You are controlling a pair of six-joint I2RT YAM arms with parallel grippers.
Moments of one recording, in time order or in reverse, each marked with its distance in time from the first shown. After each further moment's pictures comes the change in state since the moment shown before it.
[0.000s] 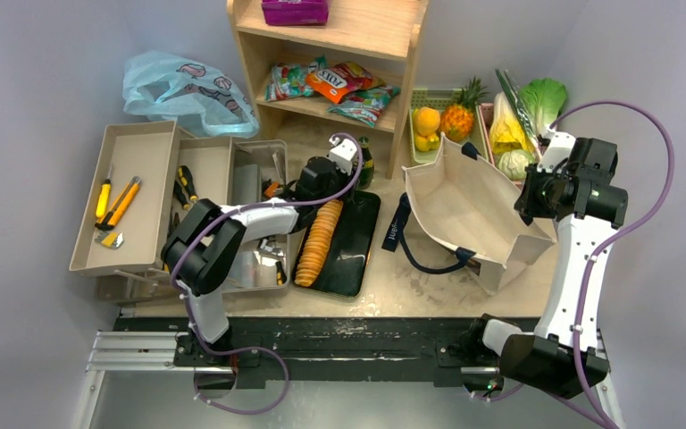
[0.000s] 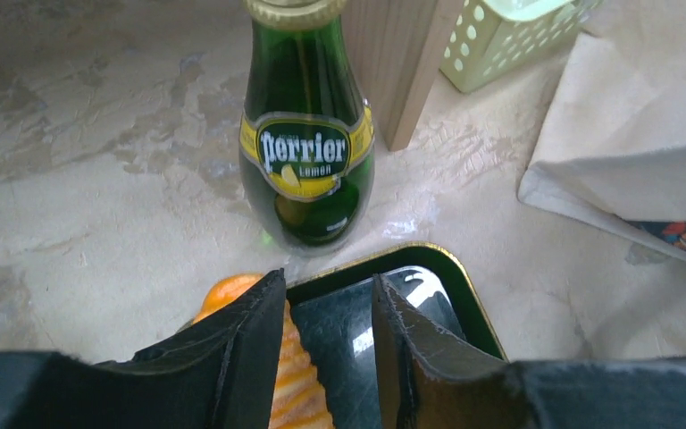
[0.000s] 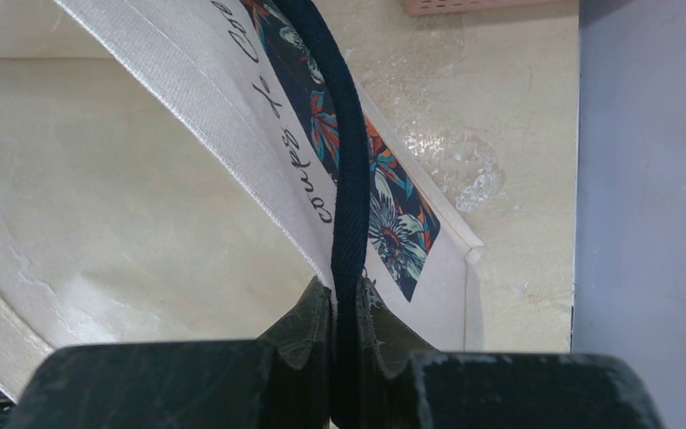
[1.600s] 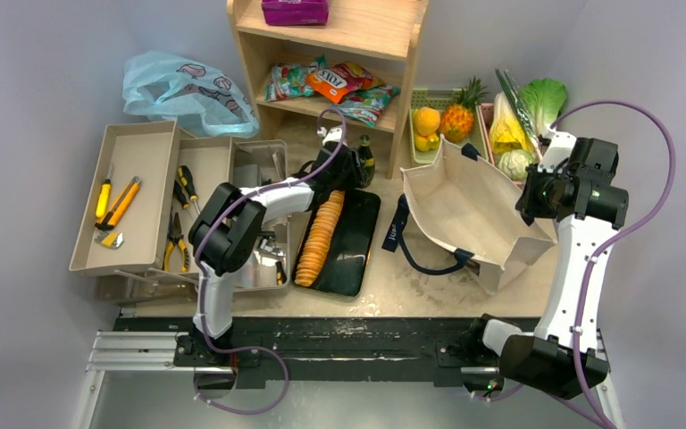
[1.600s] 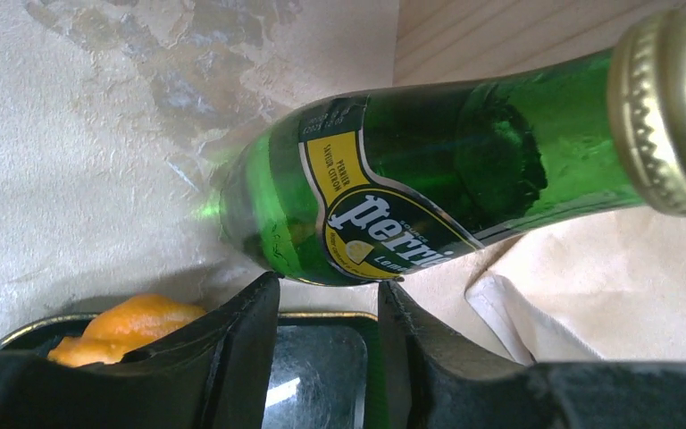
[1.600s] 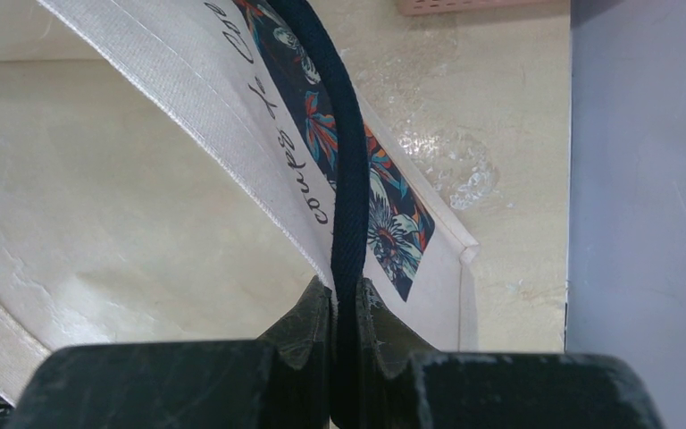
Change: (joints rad) left arm 0.029 0.223 0.320 -0.299 -0.051 -0.608; right arm 0.000 -0.004 0.004 -0.005 0.012 -0.003
